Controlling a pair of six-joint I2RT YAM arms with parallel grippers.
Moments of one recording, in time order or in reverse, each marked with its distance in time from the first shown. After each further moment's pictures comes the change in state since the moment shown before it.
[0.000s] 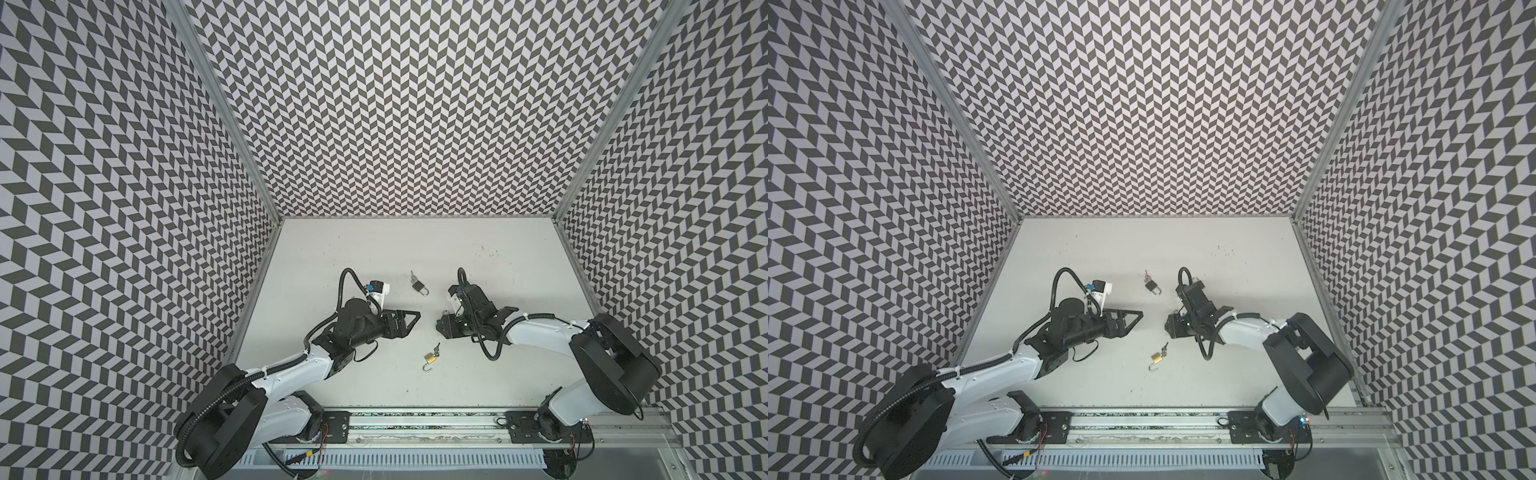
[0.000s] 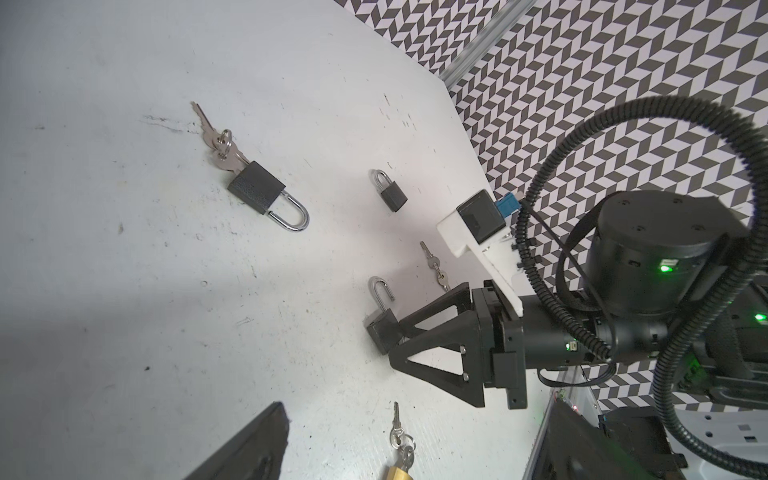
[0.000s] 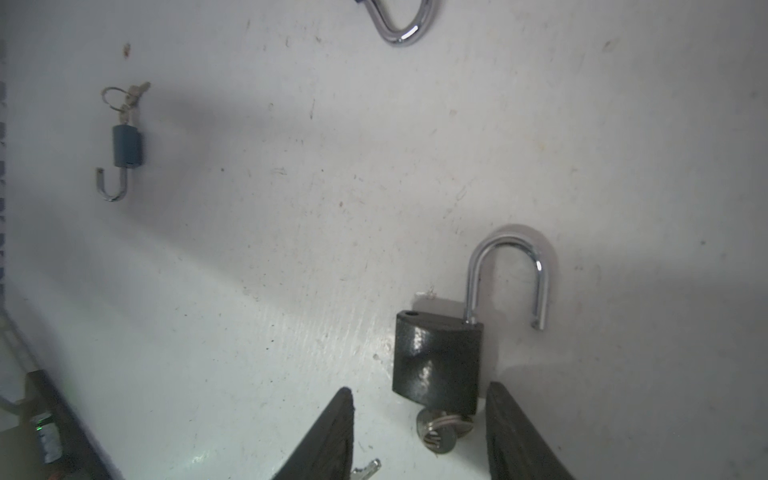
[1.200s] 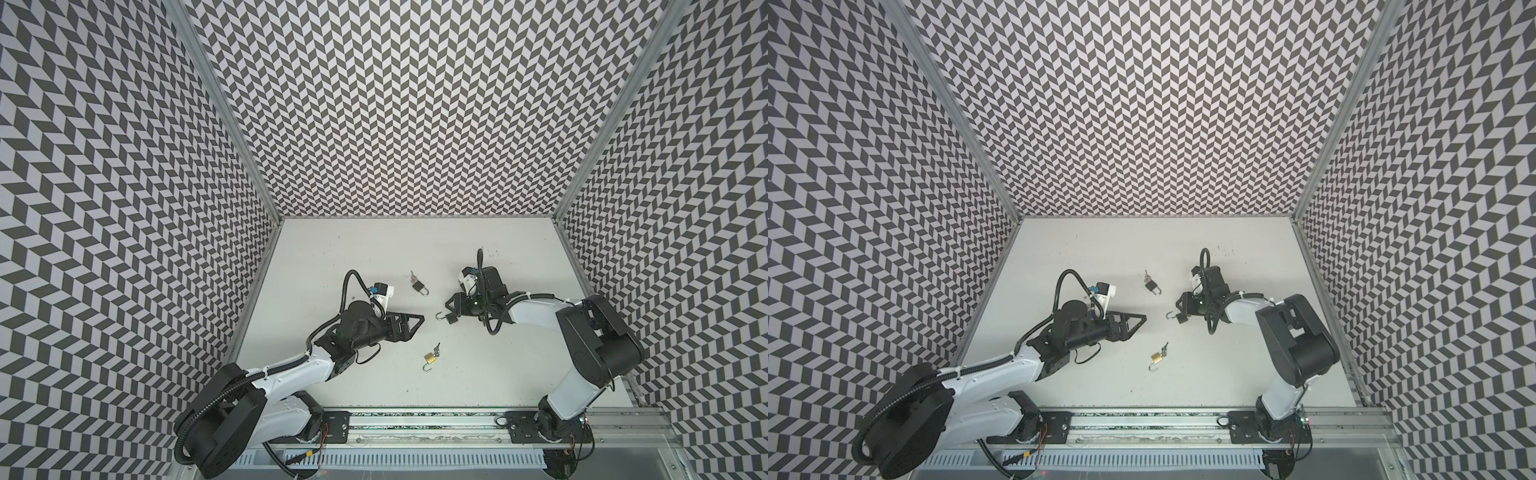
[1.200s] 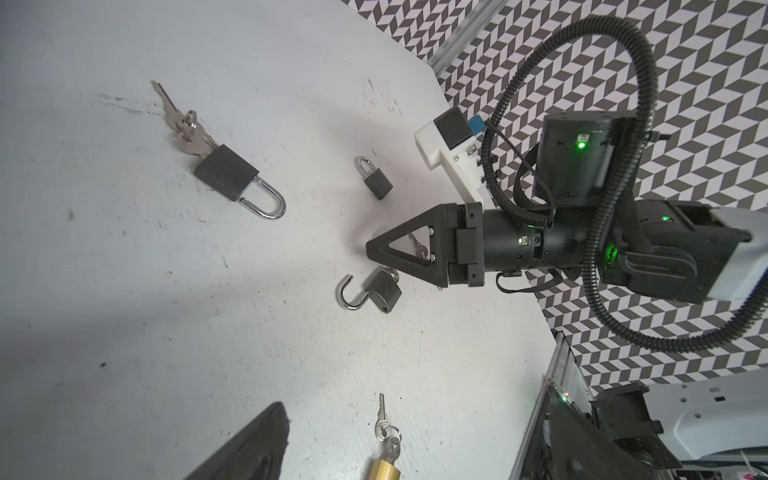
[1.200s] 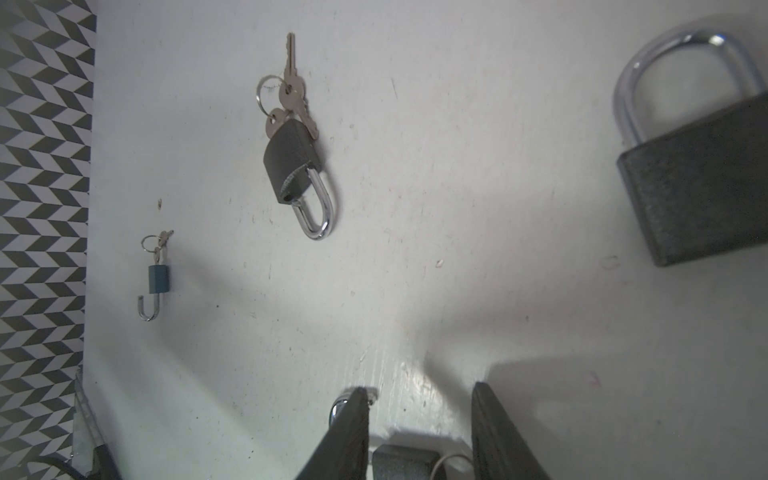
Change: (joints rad) left arm -0.043 0.007 0.000 0.006 -0.004 -0.004; right arm -0.245 0.143 0.079 0.132 -0.206 -0.050
